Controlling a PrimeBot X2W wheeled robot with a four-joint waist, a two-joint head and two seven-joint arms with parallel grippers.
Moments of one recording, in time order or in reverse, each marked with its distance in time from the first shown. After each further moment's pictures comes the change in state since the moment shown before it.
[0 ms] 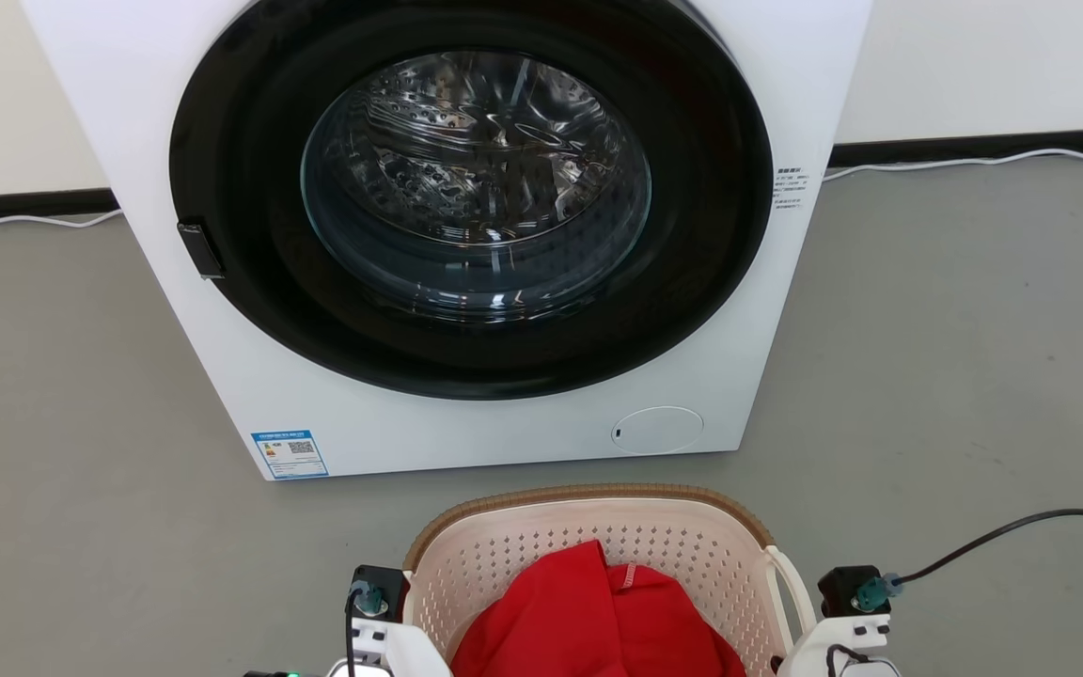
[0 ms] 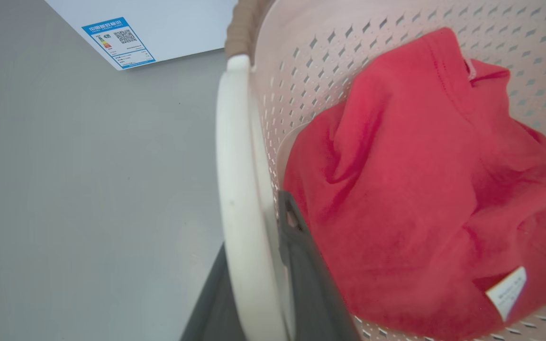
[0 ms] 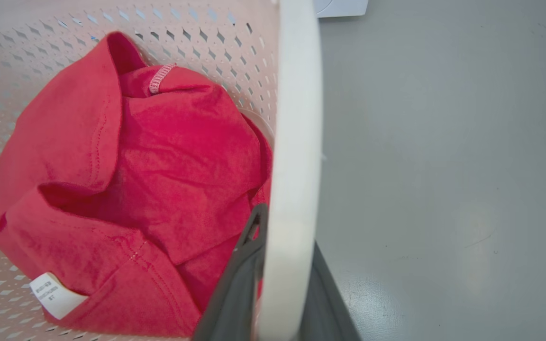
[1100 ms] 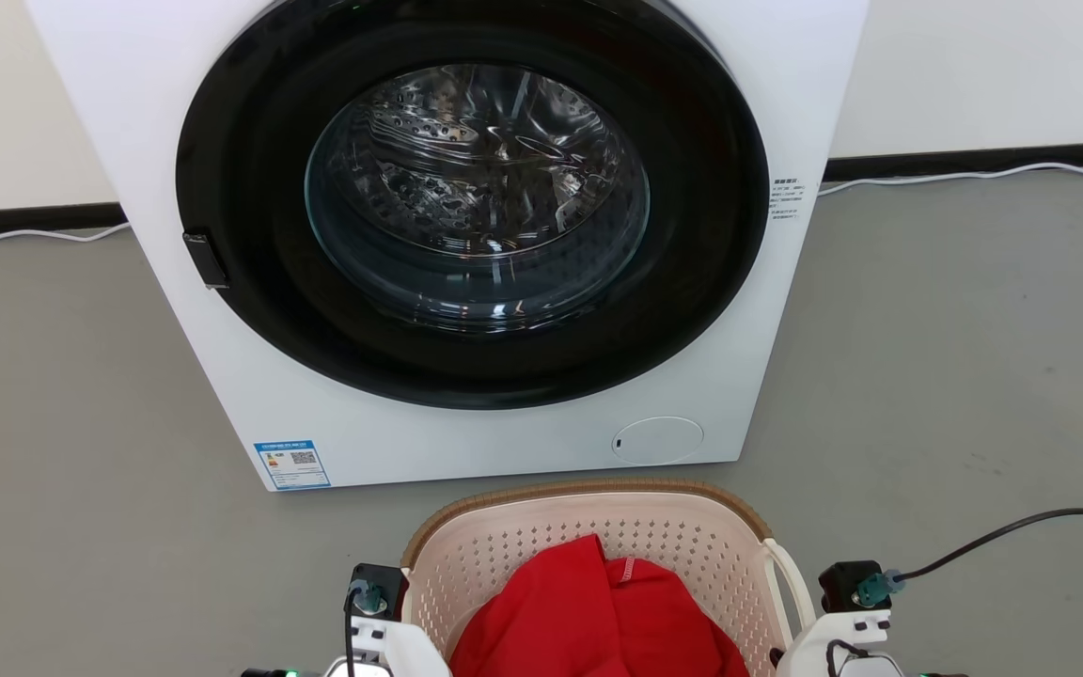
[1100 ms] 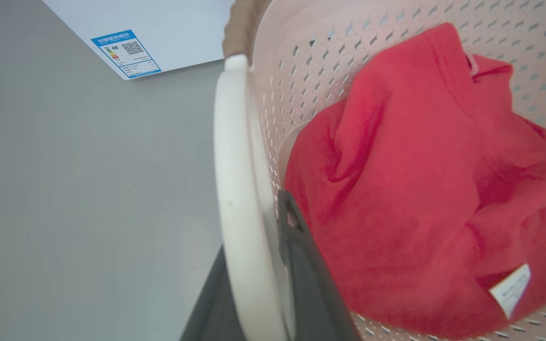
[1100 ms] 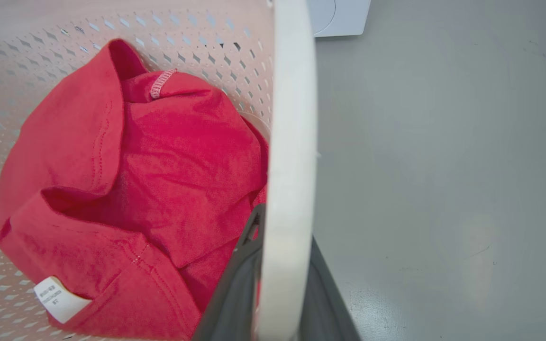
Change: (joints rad) left arm -0.021 -0.002 -0.092 0.030 -0.091 0.000 -0.020; right arm -0.007 0.001 -0.006 0.001 -0.003 0.000 -0.017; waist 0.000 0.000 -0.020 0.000
